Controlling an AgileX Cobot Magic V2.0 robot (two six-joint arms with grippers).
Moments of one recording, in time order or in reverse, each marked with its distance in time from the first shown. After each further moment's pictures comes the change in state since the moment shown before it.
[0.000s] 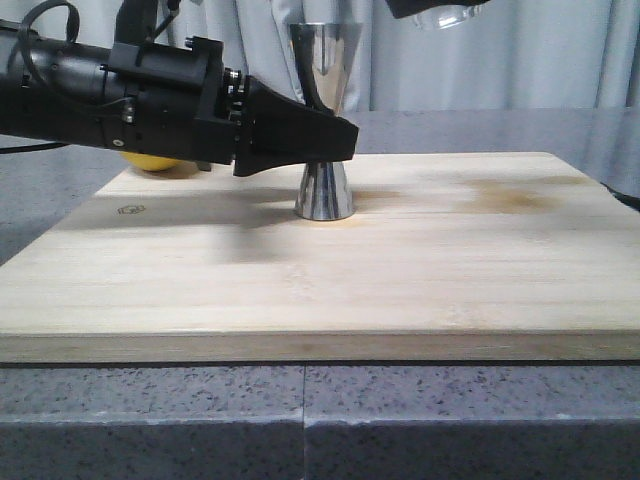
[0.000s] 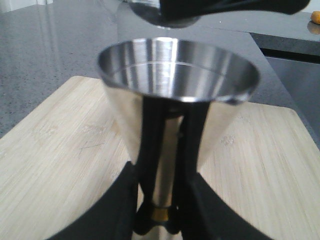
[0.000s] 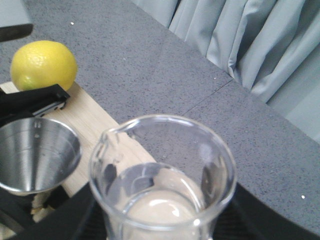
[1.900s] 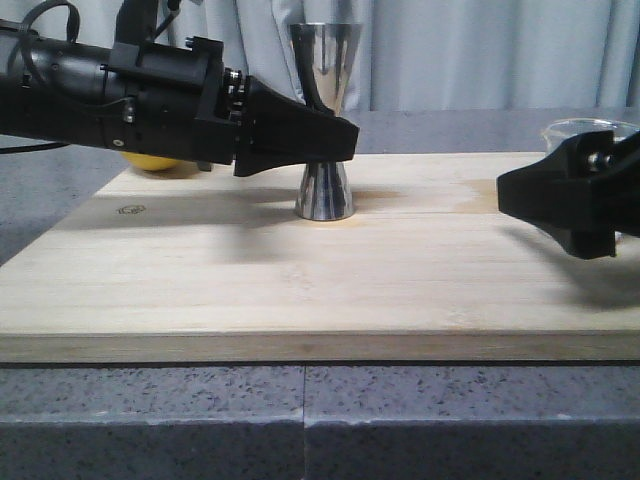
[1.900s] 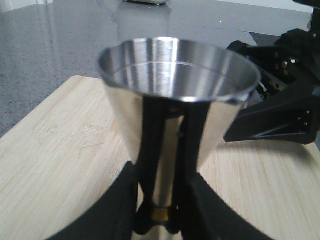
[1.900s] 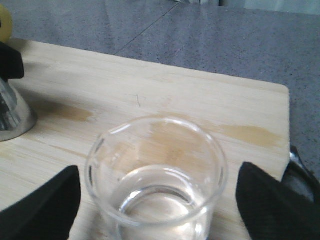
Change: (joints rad) left arm 0.000 0.000 0.000 0.000 0.000 0.000; right arm 0.000 -0.046 0.681 0.483 -0.747 0.027
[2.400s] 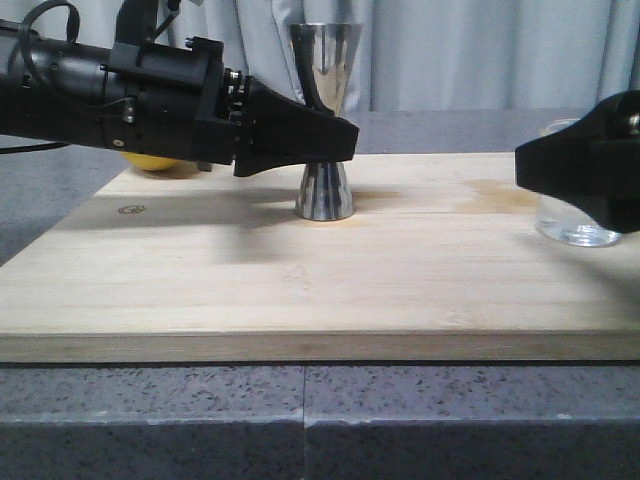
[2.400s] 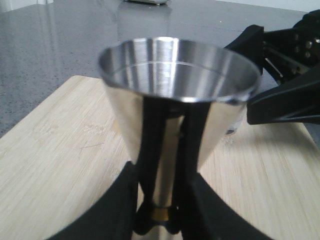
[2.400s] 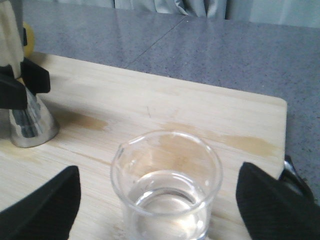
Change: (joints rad) left arm 0.000 0.000 0.000 0.000 0.000 0.000; right arm 0.000 -0.144 0.000 0.000 0.122 -0.025
